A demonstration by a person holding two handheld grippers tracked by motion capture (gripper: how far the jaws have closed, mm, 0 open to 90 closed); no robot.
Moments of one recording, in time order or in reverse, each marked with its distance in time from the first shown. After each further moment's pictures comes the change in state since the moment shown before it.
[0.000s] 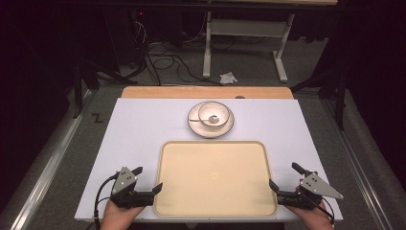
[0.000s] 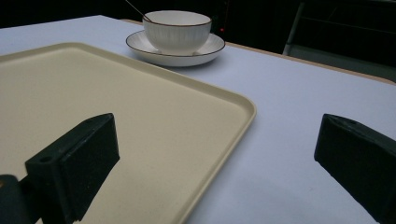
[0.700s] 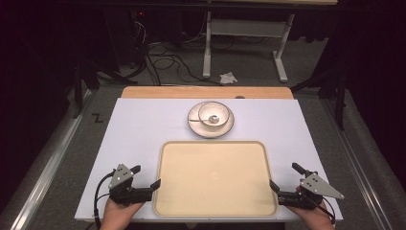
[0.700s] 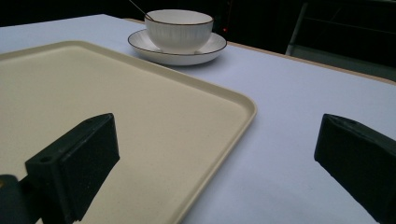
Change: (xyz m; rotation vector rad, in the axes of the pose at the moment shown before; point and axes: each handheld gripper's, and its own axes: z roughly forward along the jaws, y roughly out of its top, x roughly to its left) left arm 0.004 0.002 -0.001 -0.018 0.018 -0.017; right arm -0.002 -0.002 -0.001 0.001 0.010 0.000
